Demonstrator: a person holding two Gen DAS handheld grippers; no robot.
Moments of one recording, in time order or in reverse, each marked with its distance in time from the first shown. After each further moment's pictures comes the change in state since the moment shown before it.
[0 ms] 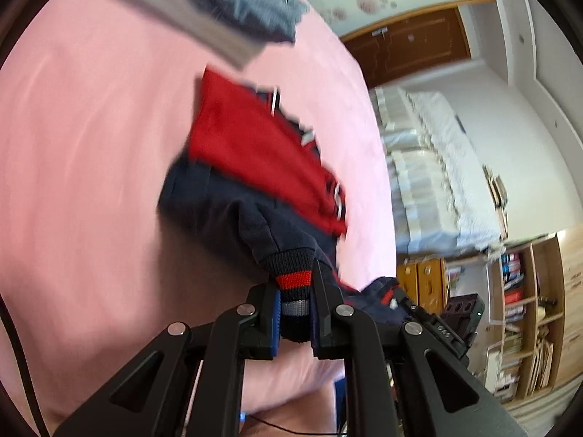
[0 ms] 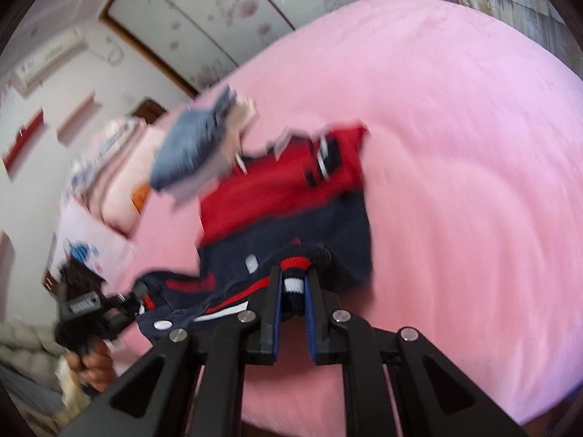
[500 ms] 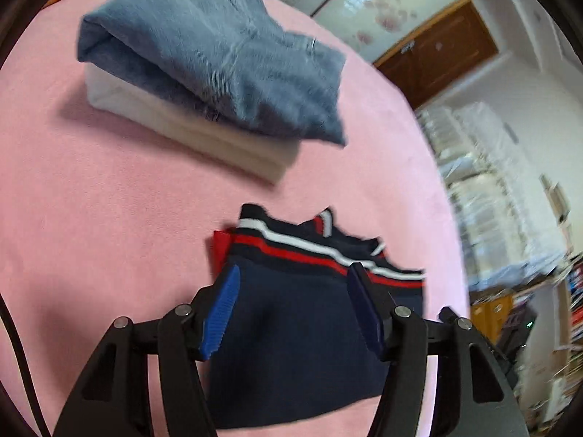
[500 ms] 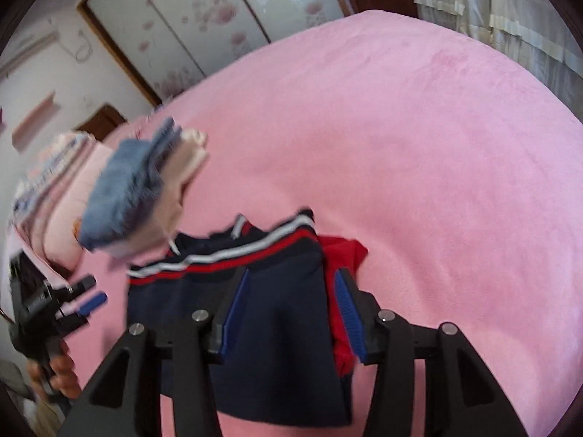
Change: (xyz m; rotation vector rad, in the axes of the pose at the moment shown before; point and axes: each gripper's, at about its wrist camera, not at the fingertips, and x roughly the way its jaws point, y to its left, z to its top) left arm 0.073 0.007 0.148 0.126 -0.116 0.283; right arm 0.122 -0.007 0.110 -0.080 -0.030 -0.228
